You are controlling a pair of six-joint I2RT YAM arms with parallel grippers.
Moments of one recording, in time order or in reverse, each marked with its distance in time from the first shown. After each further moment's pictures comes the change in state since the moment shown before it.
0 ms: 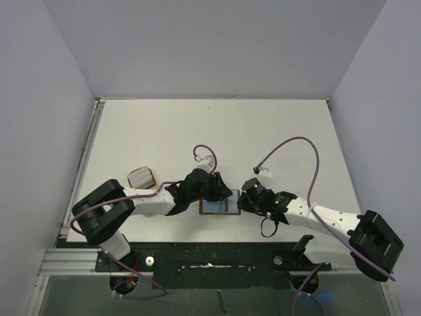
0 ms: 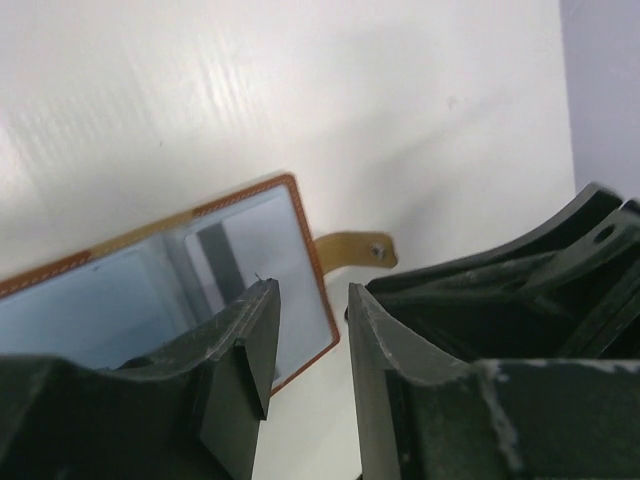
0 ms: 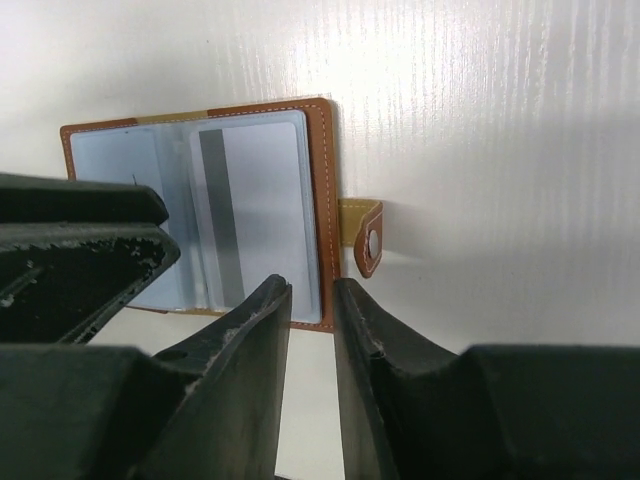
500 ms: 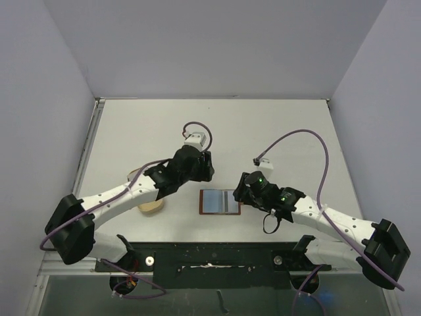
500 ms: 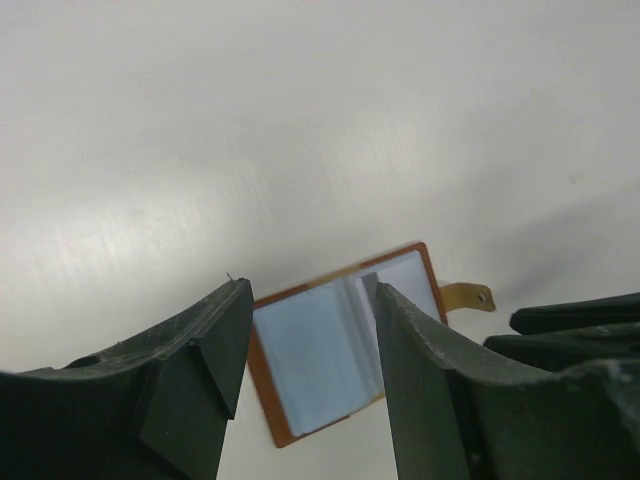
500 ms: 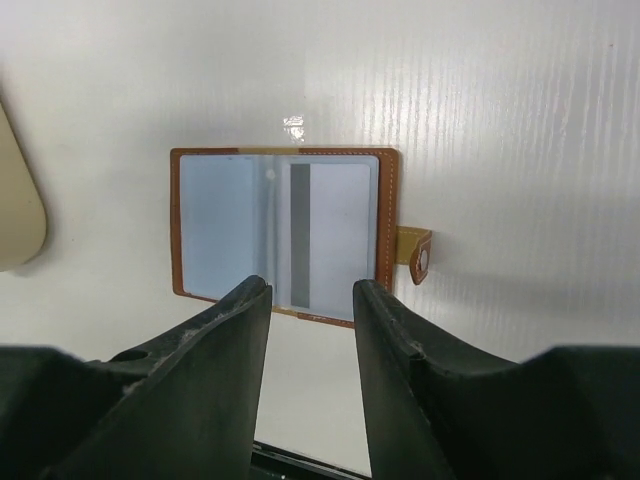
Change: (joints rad) left arm 0.083 -0.214 0.256 -0.562 -0.208 0.308; right arm 0.000 -0.099 0.095 -0.076 0.007 -0.075
